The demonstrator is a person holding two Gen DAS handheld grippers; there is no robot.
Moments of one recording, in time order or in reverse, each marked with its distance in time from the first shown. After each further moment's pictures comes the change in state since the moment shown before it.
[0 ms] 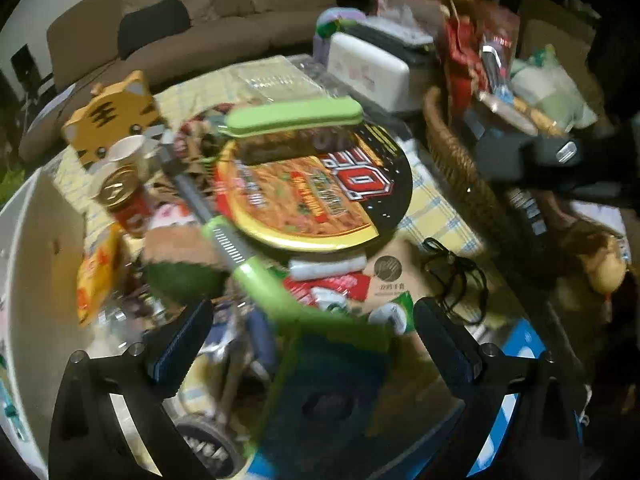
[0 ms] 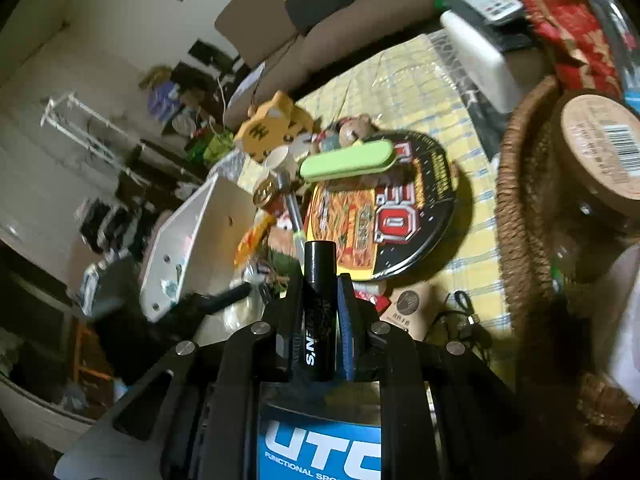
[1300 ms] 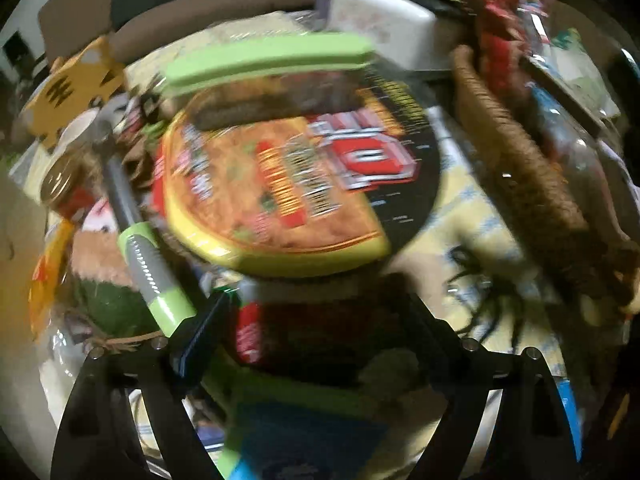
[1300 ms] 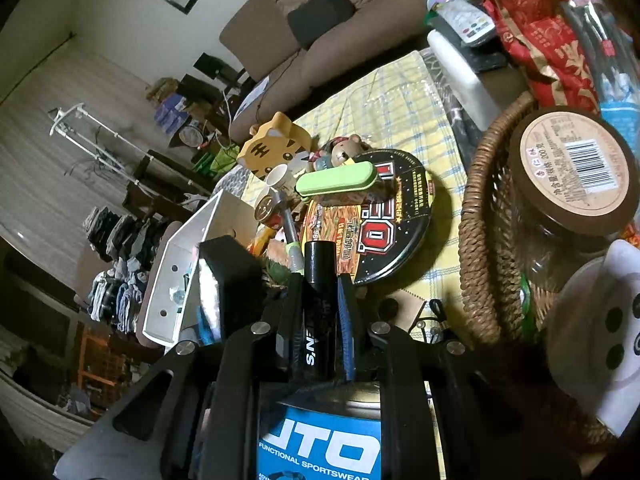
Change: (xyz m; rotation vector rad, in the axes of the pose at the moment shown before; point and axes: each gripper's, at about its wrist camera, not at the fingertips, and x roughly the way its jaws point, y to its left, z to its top) left arm 0.062 -0.004 0.017 -0.056 0.122 0.025; right arm -0.019 -0.013 0.003 -0.010 -0.017 0.022
